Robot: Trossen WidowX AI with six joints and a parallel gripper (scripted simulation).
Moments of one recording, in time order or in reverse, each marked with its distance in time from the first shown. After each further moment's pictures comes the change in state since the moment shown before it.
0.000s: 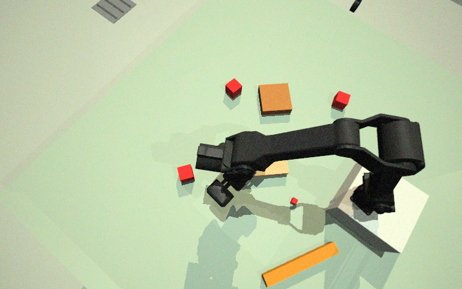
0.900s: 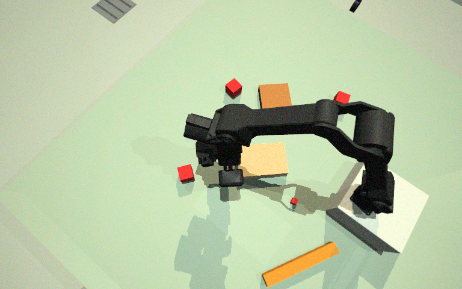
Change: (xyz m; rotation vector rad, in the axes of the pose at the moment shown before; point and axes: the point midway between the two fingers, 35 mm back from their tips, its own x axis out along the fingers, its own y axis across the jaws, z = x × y) arm -0.001 -0.024 0.062 -0.838 0.003 -0.009
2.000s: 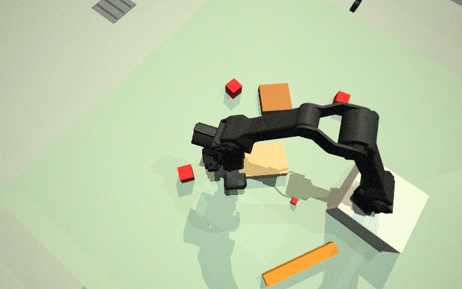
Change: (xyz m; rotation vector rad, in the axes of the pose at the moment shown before) arm 0.060 -0.001 -0.013 -0.021 0.017 0.005
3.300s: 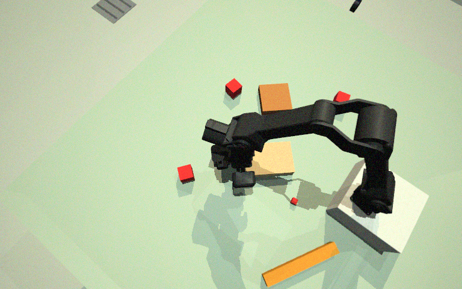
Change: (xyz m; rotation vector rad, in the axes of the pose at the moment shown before) arm -0.004 -0.003 -0.024 -0.001 -0.017 -0.009
